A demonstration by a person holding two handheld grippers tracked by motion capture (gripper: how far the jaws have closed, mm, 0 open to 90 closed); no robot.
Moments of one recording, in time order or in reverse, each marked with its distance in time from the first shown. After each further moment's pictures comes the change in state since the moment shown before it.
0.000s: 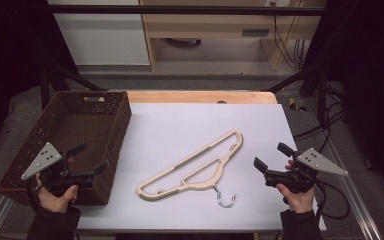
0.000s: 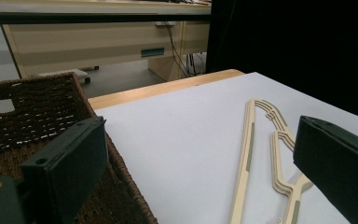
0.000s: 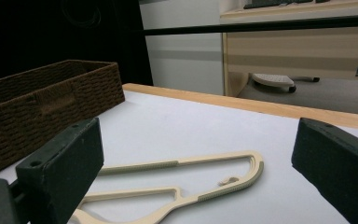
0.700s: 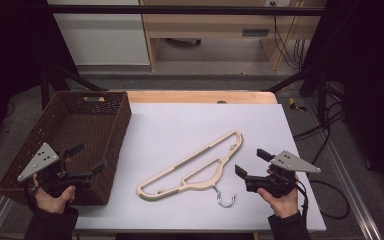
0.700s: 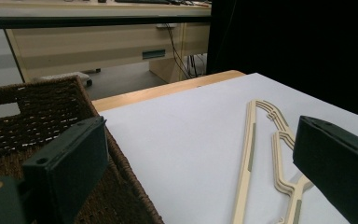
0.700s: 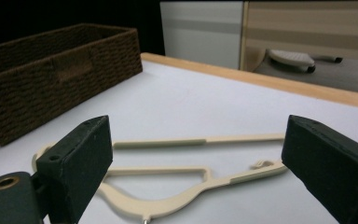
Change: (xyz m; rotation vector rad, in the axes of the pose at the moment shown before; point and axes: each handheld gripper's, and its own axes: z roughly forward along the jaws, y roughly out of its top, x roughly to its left) left arm 0.001 0.002 -0.005 -0.006 0.002 0.010; right arm 0.039 -0.007 0.026 0.161 0.059 -0.055
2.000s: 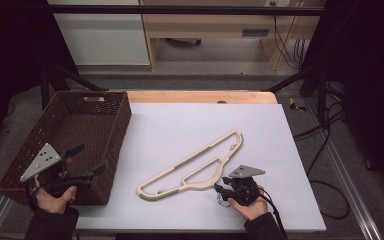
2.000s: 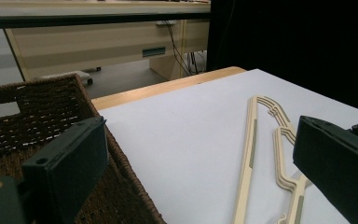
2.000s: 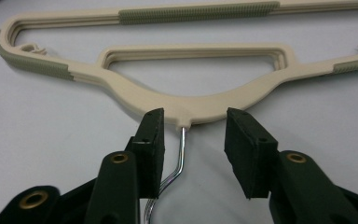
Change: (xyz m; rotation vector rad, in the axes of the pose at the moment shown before) left arm -0.001 -0.001 0.002 0.014 0.001 0.017; right arm 0.028 -0.067 0.071 0.394 0.039 -0.006
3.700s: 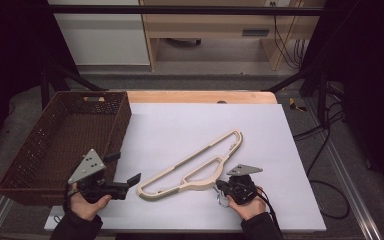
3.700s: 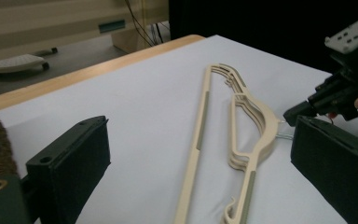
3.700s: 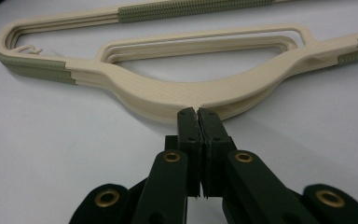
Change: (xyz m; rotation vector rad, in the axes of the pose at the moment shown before) left arm -0.060 -0.009 0.051 0.127 -0.136 0.072; right arm 0.003 0.005 0.003 0.033 0.002 0.071
